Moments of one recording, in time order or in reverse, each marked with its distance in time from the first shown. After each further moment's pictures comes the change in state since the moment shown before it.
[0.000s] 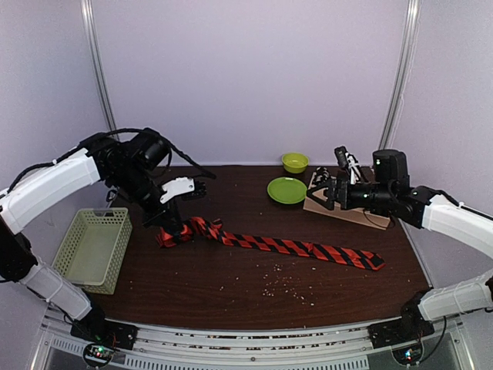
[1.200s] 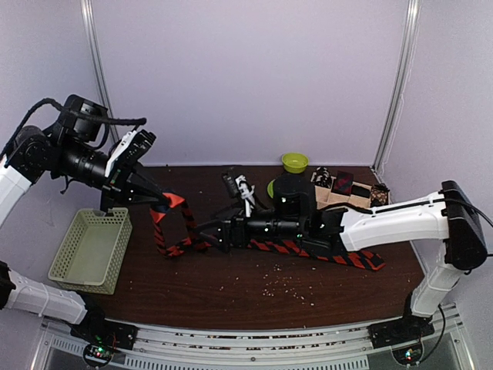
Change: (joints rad) left arm 0.006 -0.298 0.119 0.063 0.473 0.079; right arm 0.623 0.519 0.264 0.553 0.160 0.053
